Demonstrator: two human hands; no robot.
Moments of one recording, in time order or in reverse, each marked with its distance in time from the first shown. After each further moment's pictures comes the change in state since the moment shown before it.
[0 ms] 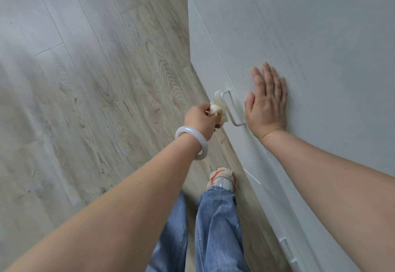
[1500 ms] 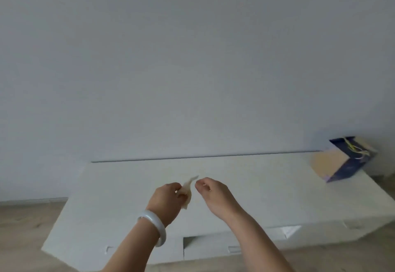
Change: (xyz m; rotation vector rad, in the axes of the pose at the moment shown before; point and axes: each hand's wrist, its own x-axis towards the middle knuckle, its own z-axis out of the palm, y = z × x) left_hand -0.477 0.163 0.033 1.062 -0.617 1.097; right_hand -0.340 -0.070 -0.479 0.778 0.338 1.015
